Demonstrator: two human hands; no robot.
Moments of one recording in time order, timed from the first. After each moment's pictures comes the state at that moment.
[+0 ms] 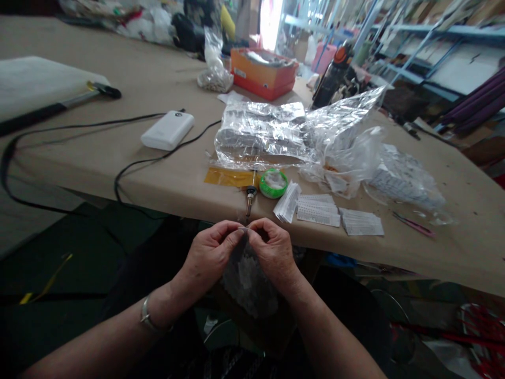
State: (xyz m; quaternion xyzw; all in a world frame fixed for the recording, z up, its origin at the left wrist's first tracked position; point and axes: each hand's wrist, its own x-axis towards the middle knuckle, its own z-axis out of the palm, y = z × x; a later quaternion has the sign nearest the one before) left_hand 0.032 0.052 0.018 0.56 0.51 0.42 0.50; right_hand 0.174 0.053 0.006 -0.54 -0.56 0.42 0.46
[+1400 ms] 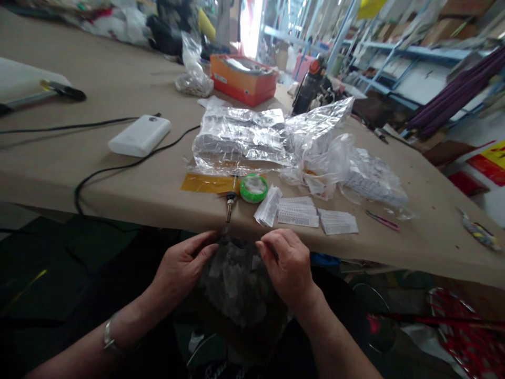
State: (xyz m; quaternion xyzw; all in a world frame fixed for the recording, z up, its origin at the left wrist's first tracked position) left_hand 0.017 0.055 -0.011 0.61 0.55 0.39 0.40; right_hand 0.230 0.031 0.023 -0.54 -0.75 0.02 0.38
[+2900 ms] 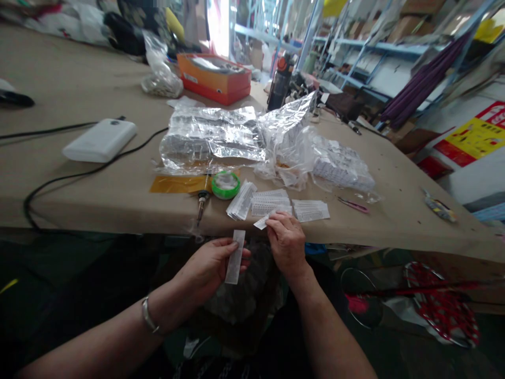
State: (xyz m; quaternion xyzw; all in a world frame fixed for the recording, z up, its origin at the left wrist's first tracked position) left_hand 0.108 0.047 0.012 0.24 0.45 0.29 0.81; right_hand 0.294 0.038 -0.008 -0.58 -0.72 -0.10 0.38
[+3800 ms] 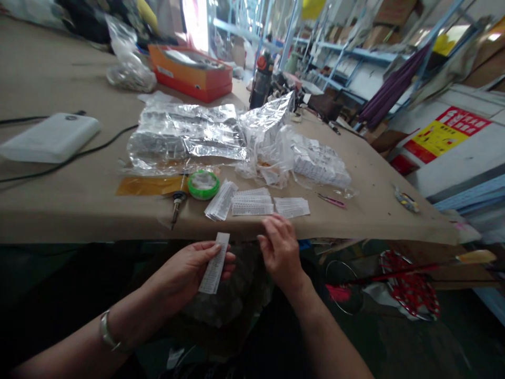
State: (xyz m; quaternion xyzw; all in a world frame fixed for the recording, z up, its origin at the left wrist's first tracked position) left_hand 0.109 0.045 0.023 0.23 0.43 0.26 0.84; right_hand 0.311 0.006 0.002 -0.57 -0.73 -0.11 0.36
